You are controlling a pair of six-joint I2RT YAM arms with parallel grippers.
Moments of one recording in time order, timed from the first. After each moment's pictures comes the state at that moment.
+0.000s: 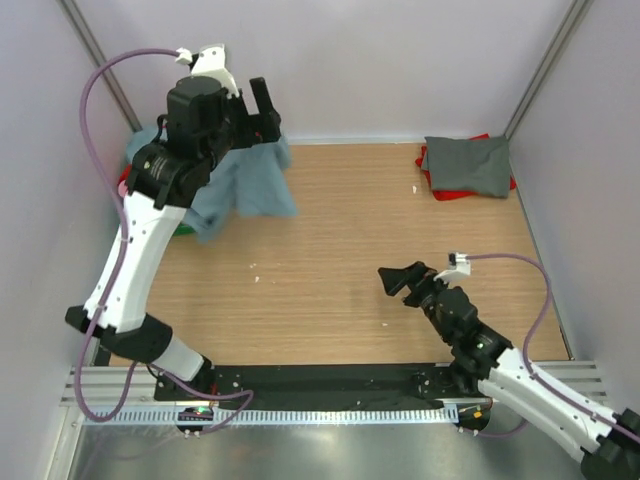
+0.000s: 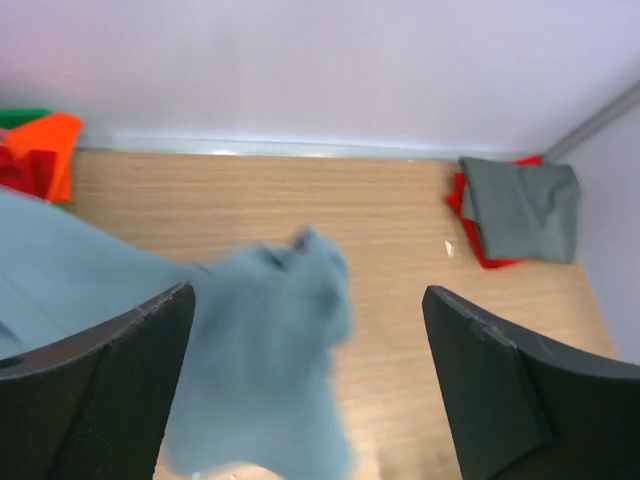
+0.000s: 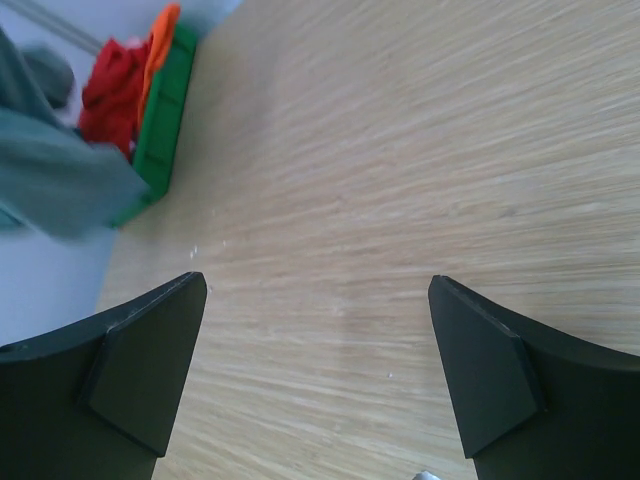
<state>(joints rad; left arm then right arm) -0.49 1.57 2.14 -0.85 -0.29 -0.34 0.73 0.48 0.13 0.12 0.34 0.85</state>
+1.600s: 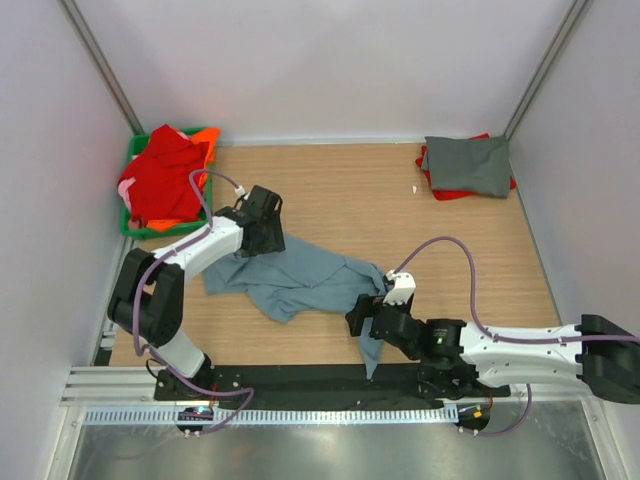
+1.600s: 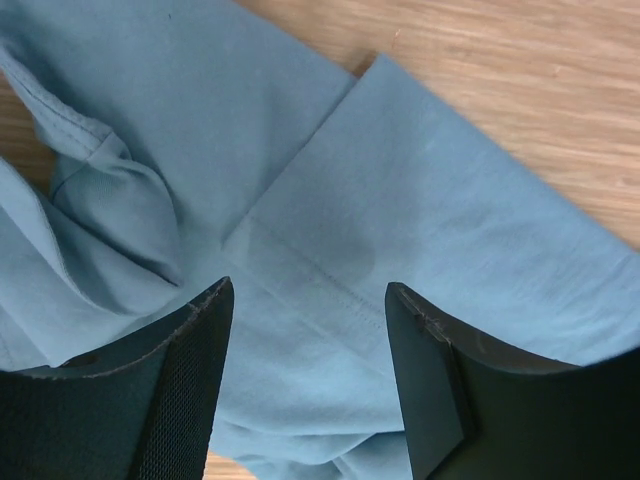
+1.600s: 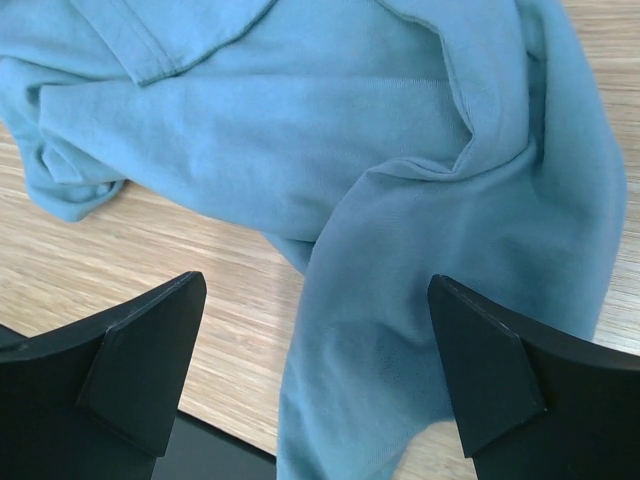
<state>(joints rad) -0.46 1.63 1.10 -0.57 -0.20 -0.58 1.26 0.92 0.33 -0.13 0.63 0.97</state>
